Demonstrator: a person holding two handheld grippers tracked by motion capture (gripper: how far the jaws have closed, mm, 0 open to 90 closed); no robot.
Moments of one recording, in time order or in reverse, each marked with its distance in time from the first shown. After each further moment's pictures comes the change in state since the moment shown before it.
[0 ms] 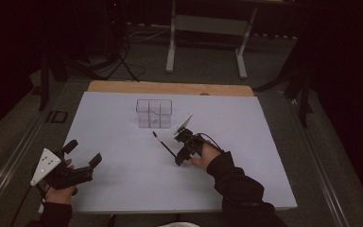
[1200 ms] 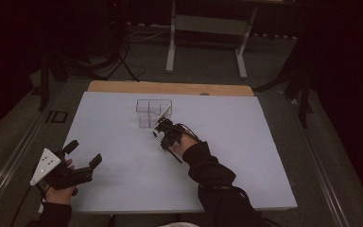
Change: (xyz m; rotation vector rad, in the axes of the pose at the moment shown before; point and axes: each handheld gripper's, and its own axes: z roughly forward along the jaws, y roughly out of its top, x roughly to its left) left arm 0.001 -0.001 0.000 0.004 -0.019 -0.008; right arm 0.015 0.065 0.021 -0.061 -0.070 -0.067
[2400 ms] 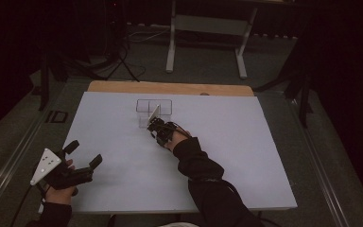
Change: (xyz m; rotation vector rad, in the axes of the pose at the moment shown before) left arm 0.001 -0.001 0.001 0.007 -0.008 -0.004; right arm 0.007 0.027 0.023 0.068 -0.073 -0.060
